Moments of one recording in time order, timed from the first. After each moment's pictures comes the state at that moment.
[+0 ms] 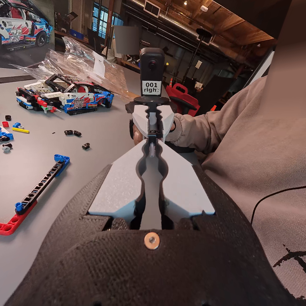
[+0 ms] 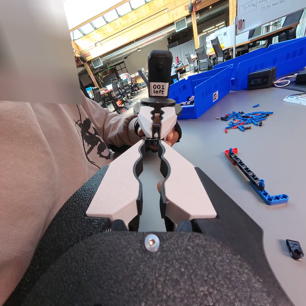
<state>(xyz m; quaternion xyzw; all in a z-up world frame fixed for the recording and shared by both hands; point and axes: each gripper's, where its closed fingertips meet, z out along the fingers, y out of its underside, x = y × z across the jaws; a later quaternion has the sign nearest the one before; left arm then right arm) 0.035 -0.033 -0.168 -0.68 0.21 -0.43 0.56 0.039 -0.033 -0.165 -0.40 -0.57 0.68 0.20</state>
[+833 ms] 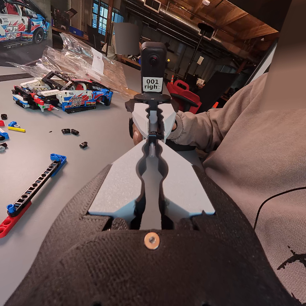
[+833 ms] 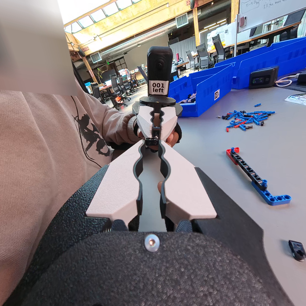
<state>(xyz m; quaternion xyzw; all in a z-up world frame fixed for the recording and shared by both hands) 0.043 -0.034 -0.172 -0.69 0.21 -0.42 0.55 0.041 -0.038 -0.168 -0.40 -0.58 0.68 0.21</state>
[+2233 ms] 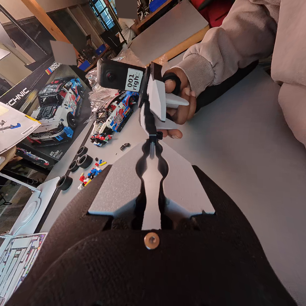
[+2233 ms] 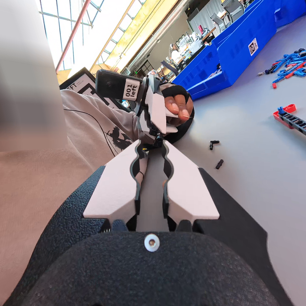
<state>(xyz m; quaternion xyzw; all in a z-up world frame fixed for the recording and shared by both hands) 0.045 -0.037 -0.181 -0.64 0.46 -0.05 0.61 0.048 -0.047 -0.174 -0.45 -0.51 0.73 0.01</state>
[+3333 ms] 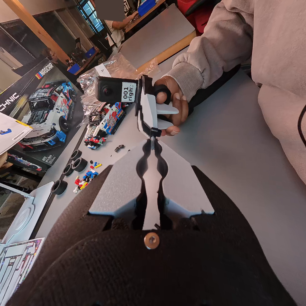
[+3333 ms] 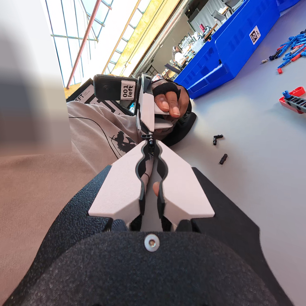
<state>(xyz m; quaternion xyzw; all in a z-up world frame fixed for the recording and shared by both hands) 0.045 -0.052 -0.178 -0.64 0.48 -0.07 0.60 0.045 -0.048 -0.181 -0.47 -0.48 0.74 -0.03</state>
